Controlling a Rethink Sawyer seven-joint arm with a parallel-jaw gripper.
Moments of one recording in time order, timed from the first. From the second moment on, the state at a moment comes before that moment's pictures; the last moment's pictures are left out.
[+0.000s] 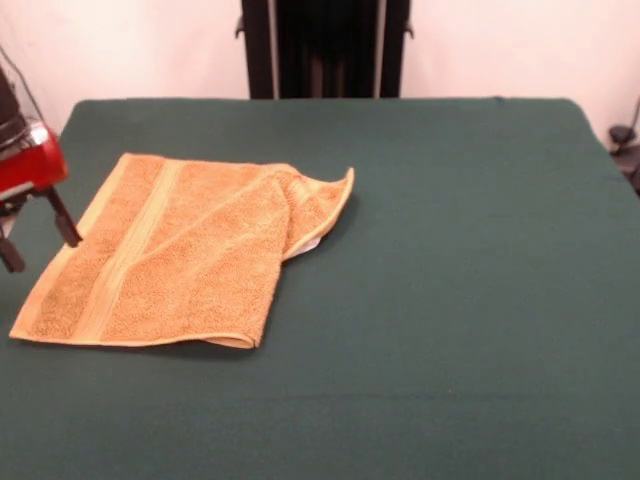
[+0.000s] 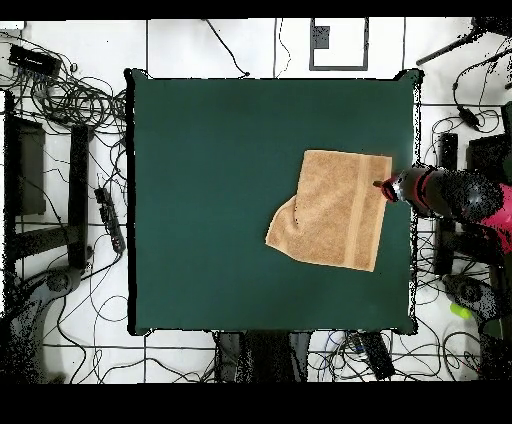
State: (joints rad) arm -1.13 -0.31 0.87 1.30 -0.71 0.96 0.98
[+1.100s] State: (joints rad) arm -0.79 -0.57 0.55 1.35 -0.79 0.72 1.21
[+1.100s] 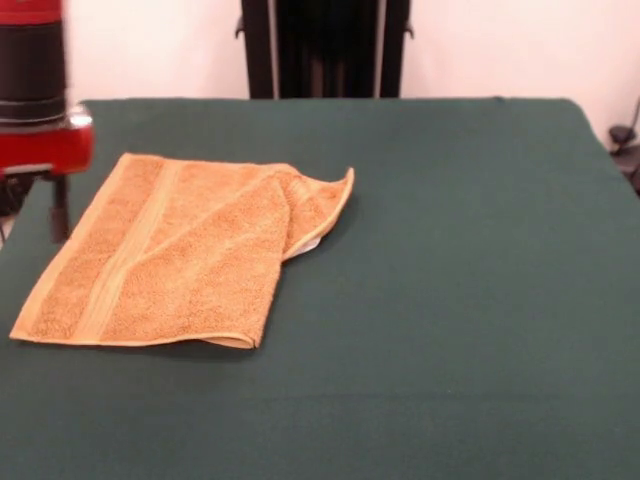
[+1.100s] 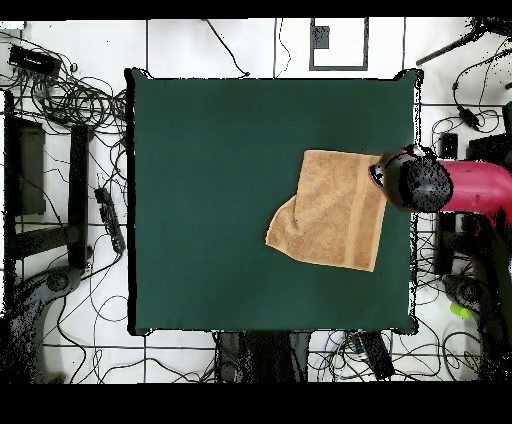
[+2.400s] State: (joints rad) arm -0.18 -0.65 -0.05 1.37 -0.72 0.68 2.05
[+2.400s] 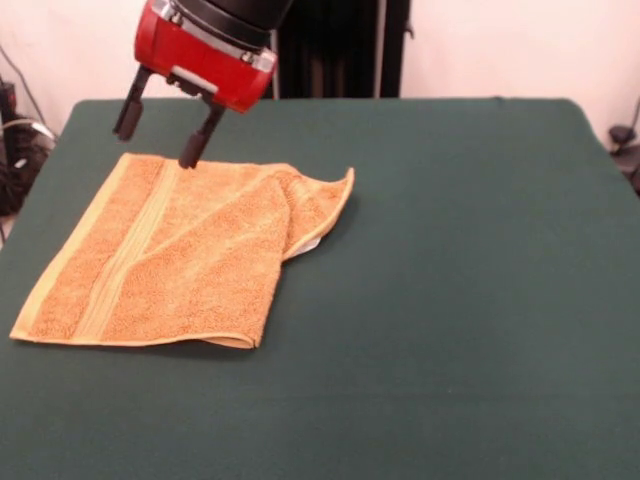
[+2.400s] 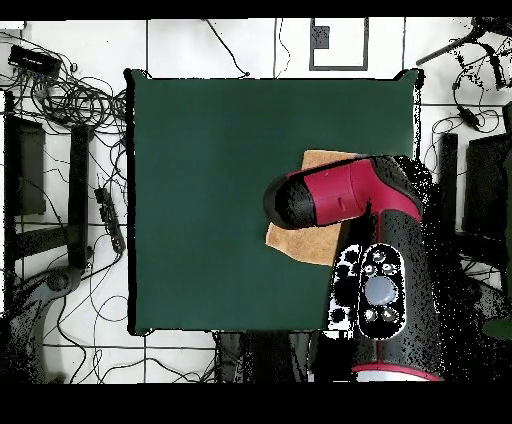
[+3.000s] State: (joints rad) arm -0.17 -0.65 -0.10 1.45 -0.49 0.68 2.06
